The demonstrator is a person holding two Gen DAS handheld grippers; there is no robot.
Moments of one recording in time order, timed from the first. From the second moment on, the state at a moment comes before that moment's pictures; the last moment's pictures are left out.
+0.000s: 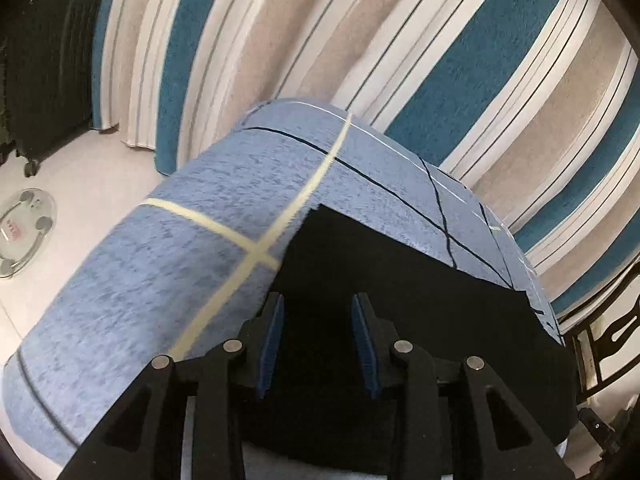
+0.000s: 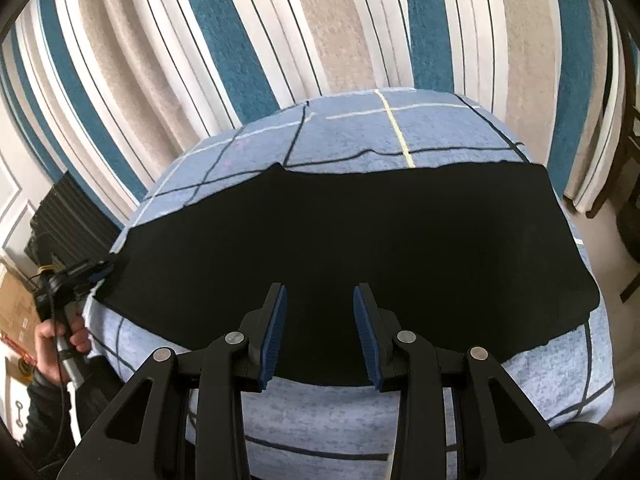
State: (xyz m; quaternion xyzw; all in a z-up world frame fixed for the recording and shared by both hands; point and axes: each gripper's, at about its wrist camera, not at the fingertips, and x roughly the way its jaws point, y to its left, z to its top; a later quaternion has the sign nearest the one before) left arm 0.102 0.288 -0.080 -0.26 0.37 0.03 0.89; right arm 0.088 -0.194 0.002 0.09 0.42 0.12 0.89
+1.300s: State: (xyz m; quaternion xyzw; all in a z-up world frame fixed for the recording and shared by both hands) left arm 0.053 0.293 -0.113 -0.44 0.29 0.03 0.85; right arm 0.084 -0.152 -0.004 0.06 0.44 0.18 0.88
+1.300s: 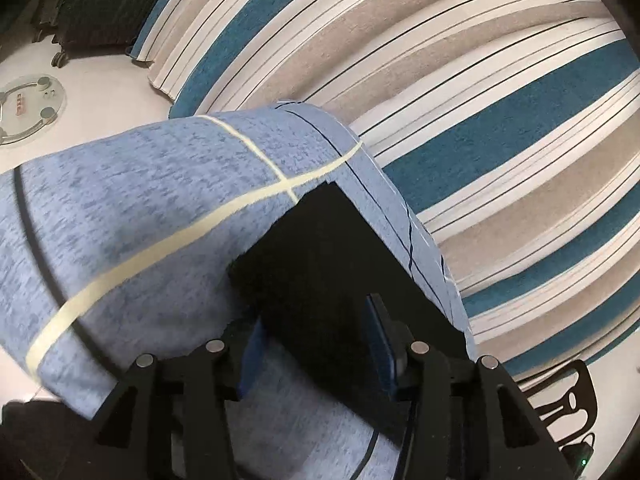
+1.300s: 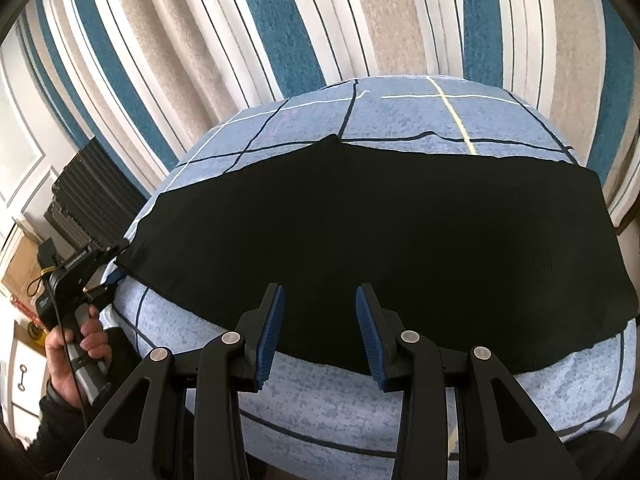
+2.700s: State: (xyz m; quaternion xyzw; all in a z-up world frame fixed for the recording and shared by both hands) left arm 0.110 0.008 -0.072 -0.11 0.43 -0.30 0.84; right arm 0.069 -0.245 -0.005 0.17 0.40 0.14 0.89
